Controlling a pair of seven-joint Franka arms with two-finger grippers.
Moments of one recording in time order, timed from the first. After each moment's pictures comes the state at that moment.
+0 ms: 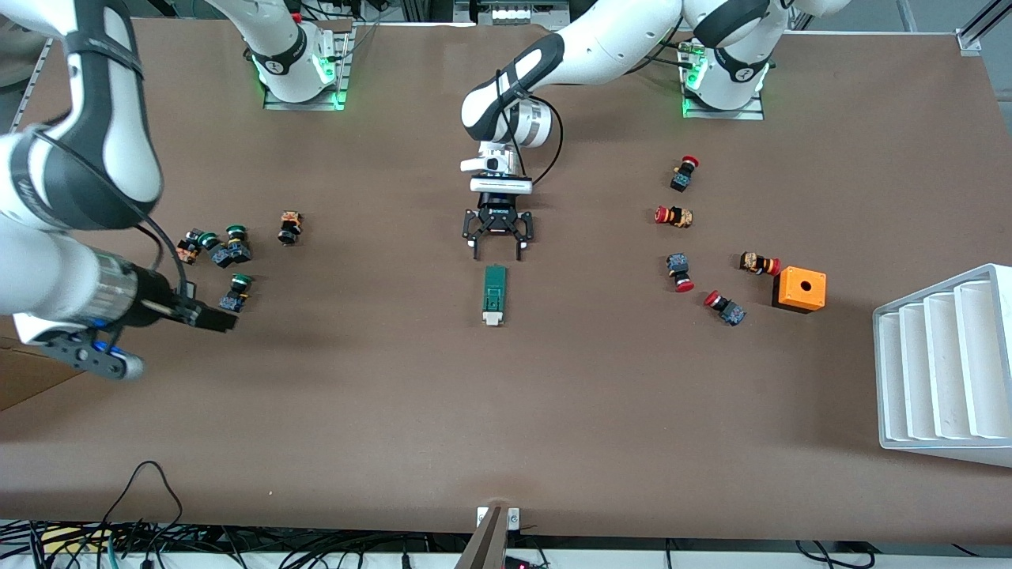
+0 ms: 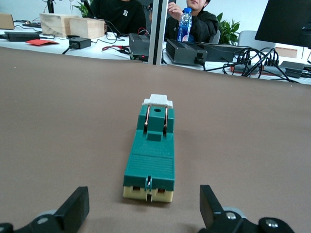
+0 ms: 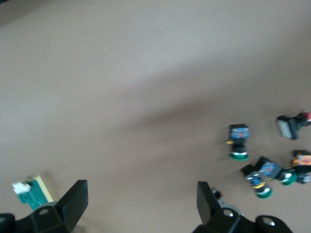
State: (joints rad) left arm -0.74 0.90 -0.40 -1.78 2.00 1.92 -2.66; right arm 0.13 0.56 -0.04 -1.18 0.14 1.67 0.47
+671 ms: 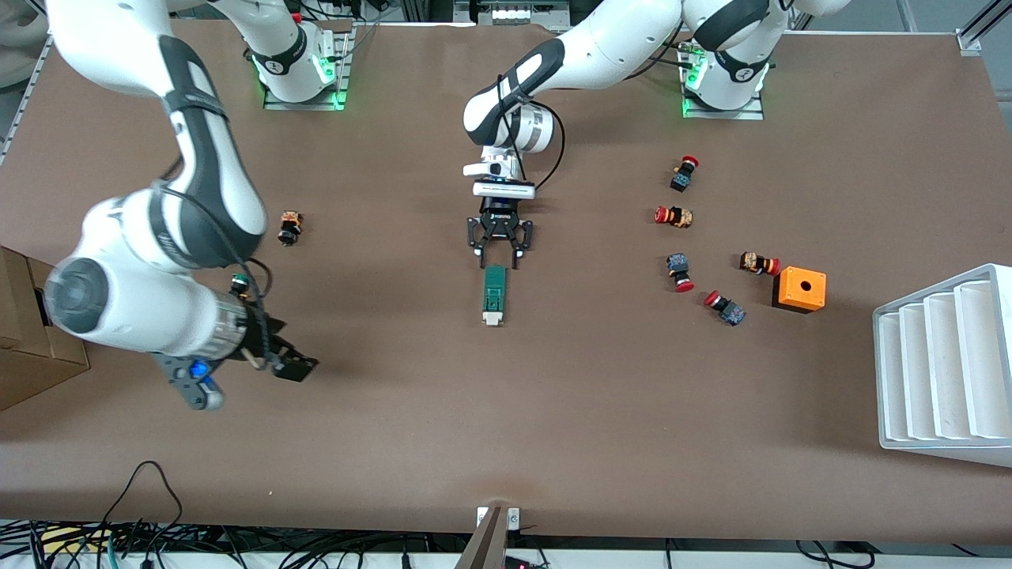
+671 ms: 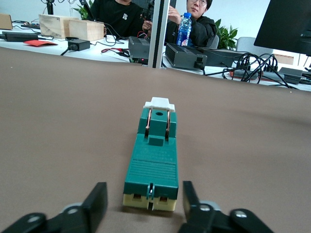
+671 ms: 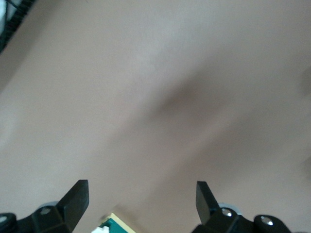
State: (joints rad) left arm -0.74 0.92 -0.39 -1.77 2.02 1.92 -2.70; right arm 0.20 0.72 0.05 -1.12 0.16 1.82 1.02
